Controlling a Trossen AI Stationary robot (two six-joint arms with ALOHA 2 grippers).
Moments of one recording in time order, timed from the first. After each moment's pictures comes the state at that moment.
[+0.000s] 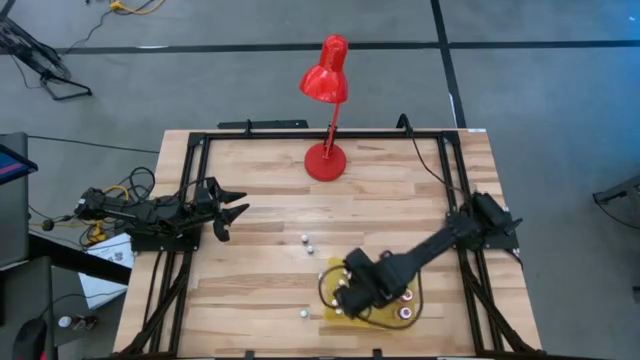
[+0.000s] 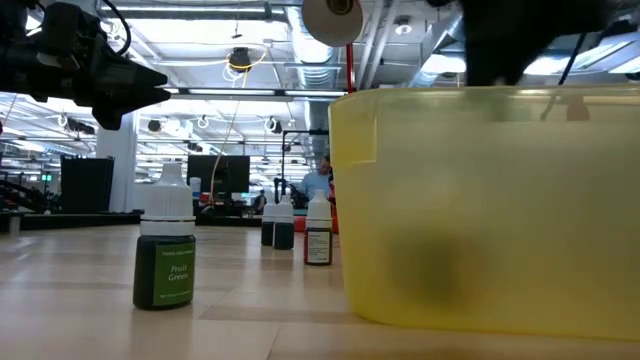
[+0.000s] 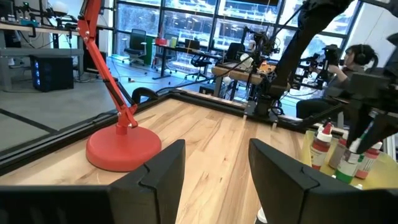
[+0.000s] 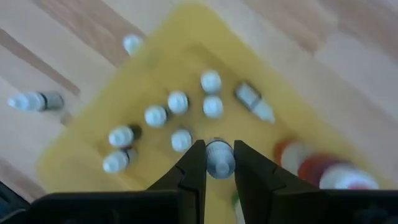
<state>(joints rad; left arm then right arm) -0.20 0.03 0.01 0.09 -0.52 -0.15 0.54 1.98 1.69 -1.18 0.25 1.40</state>
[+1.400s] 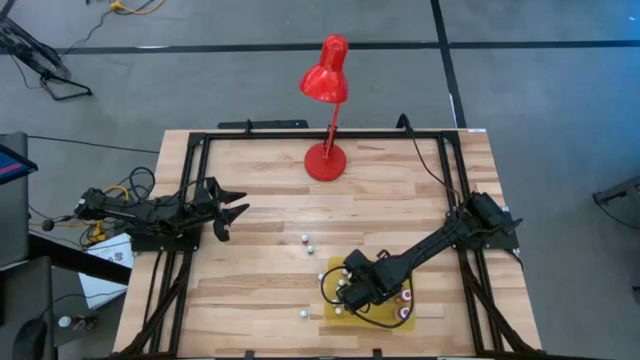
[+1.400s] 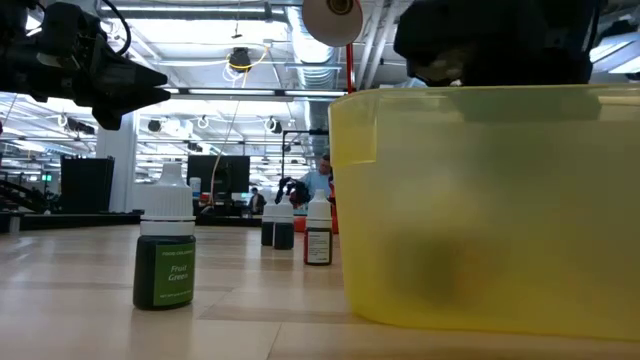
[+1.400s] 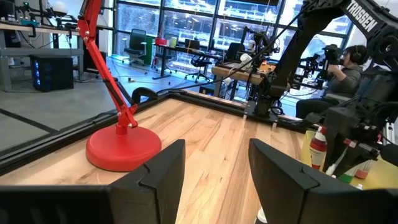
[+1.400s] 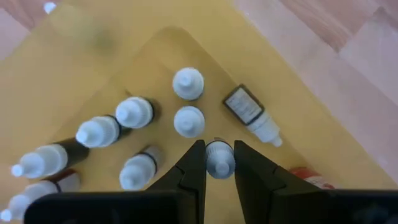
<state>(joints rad) -0.20 0.03 0.01 0.09 -0.52 -0.15 0.53 1.99 1.43 -0.92 0.25 1.32</state>
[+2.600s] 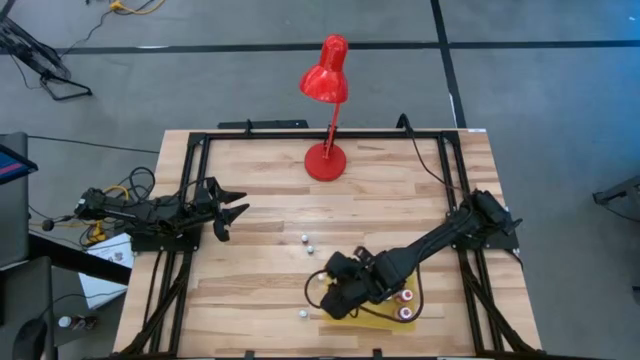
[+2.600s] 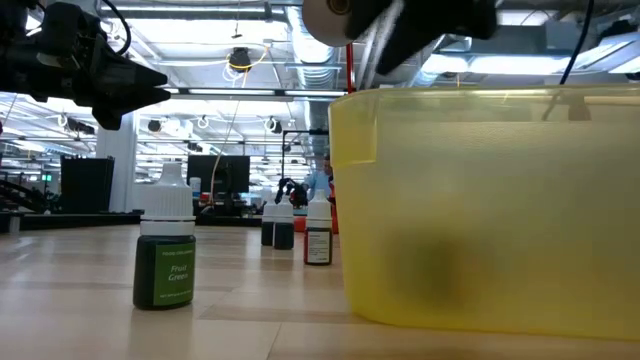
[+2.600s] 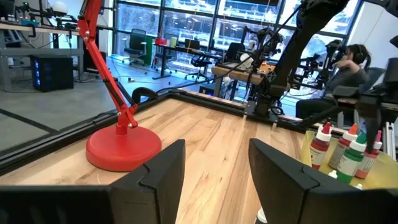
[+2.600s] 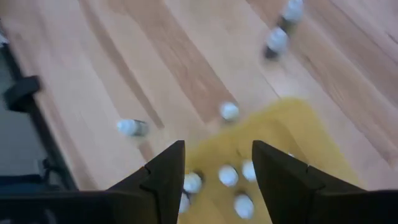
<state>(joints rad) -0.20 0.03 0.01 0.09 -0.52 -0.15 0.51 1.96 1.68 -0.88 0.34 1.02</state>
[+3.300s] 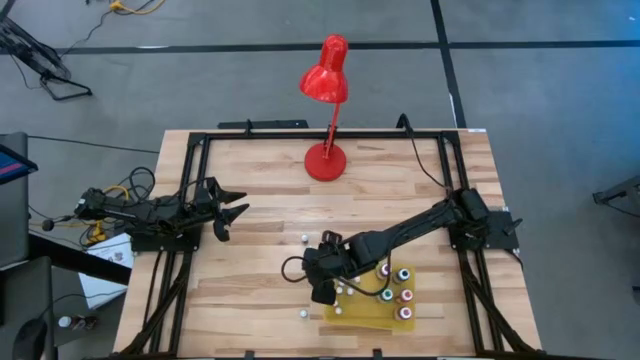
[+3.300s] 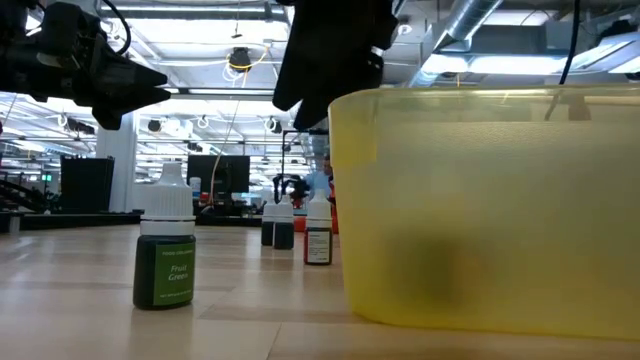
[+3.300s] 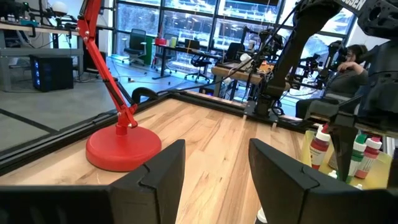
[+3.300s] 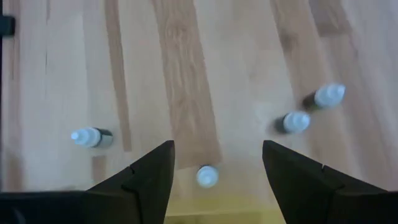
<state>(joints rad) -0.20 0.03 0.01 0.09 -0.52 -0.15 0.36 2.05 1.68 -0.70 0.19 0.42</state>
